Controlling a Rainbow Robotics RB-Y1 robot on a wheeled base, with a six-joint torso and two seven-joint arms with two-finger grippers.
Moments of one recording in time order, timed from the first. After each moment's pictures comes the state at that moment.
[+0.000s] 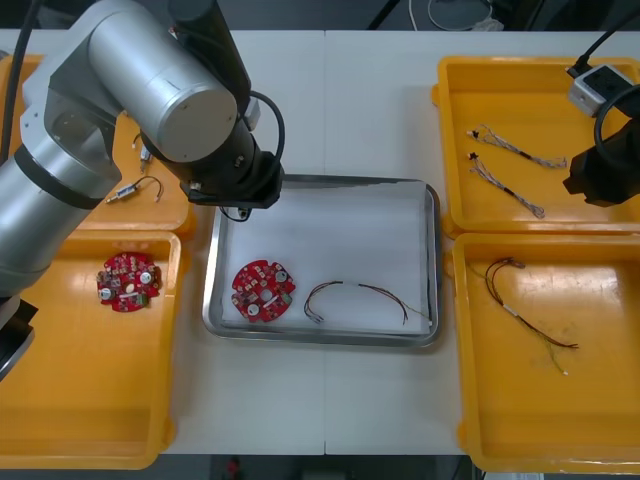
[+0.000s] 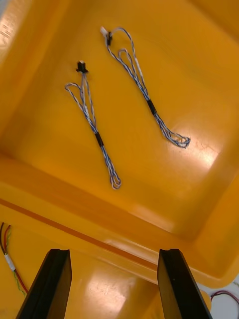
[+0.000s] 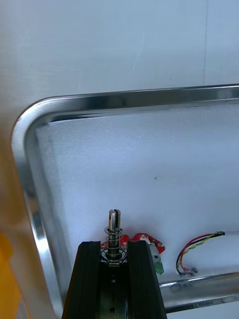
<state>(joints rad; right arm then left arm) -0.54 -0.57 -0.20 -2.01 -0.49 1.92 1.89 -0.87 0.55 -0.49 -1.76 0.73 1.73 -0.81</state>
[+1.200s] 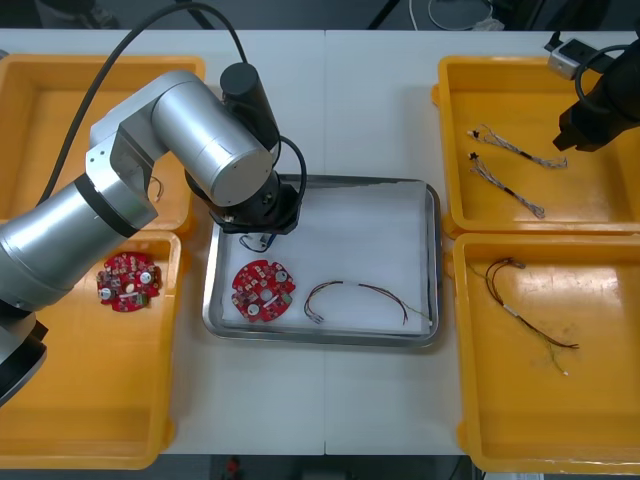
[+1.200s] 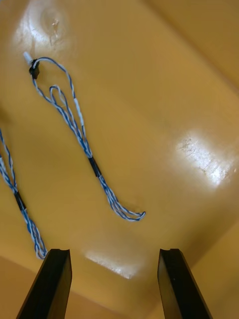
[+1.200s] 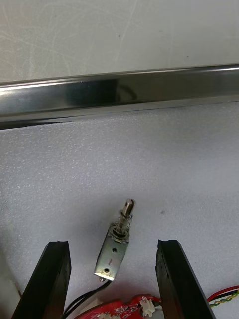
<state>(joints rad) -0.93 -0.57 -0.20 -1.14 -0.40 1.59 2.29 -0.87 0.52 -0.65 -1.58 0.69 1.51 -0.81</state>
